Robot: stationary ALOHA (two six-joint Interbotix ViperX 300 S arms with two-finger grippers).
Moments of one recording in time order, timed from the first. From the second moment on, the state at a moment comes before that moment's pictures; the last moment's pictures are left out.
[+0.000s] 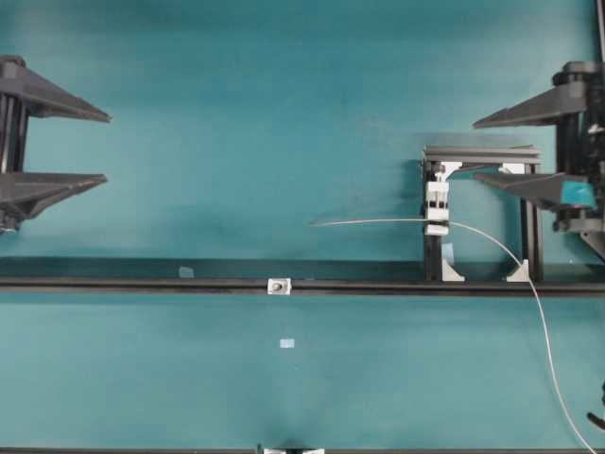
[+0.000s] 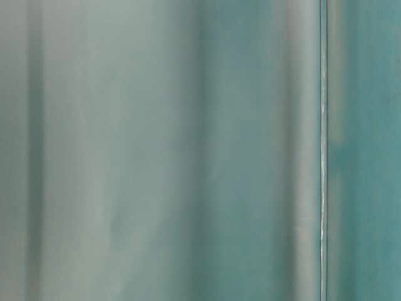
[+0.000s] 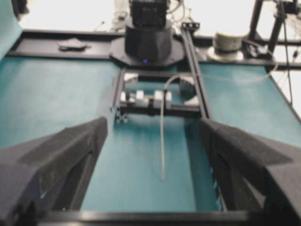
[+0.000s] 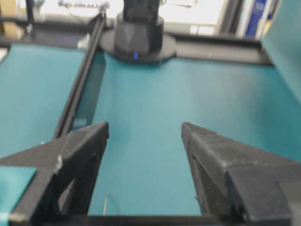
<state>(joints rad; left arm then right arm) 0.00 -0.95 1.25 -0.03 -0.29 0.00 -0.02 -0.89 1.23 0.00 -0.30 0.07</state>
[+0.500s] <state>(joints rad) 0.00 -0.66 1.22 -0.03 -0.30 0.00 -0.02 -0.61 1.17 0.00 -0.30 0.11</state>
